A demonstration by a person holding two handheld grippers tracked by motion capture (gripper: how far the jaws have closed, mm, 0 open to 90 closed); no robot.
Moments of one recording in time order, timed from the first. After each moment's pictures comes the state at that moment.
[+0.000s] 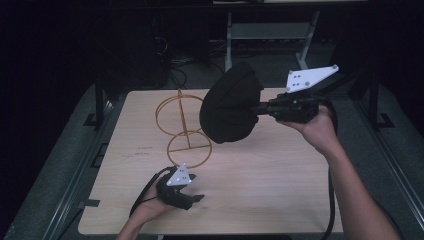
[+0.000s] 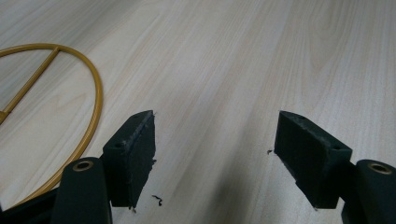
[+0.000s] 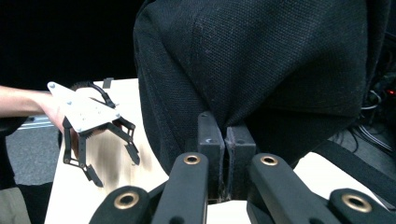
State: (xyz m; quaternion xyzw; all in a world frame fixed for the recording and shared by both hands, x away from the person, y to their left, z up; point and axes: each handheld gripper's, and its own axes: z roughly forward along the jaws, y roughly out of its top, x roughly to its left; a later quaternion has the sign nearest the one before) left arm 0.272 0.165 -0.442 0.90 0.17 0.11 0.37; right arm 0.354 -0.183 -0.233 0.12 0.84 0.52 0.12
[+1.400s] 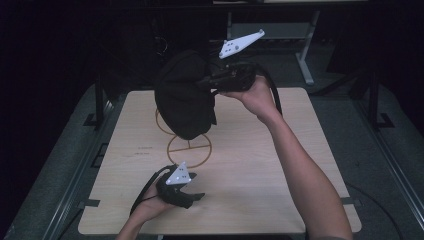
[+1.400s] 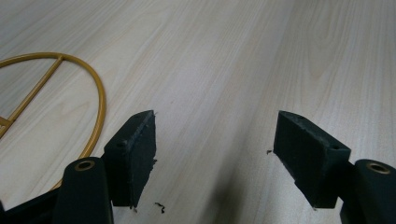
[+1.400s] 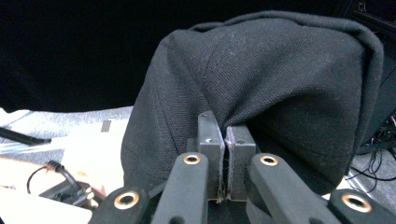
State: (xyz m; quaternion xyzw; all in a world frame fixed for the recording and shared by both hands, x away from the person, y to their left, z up) left arm 0.273 0.165 -0.439 0.90 0.17 0.11 0.38; right arm 0.422 -0.064 -0.203 0.11 0.84 0.53 0.08
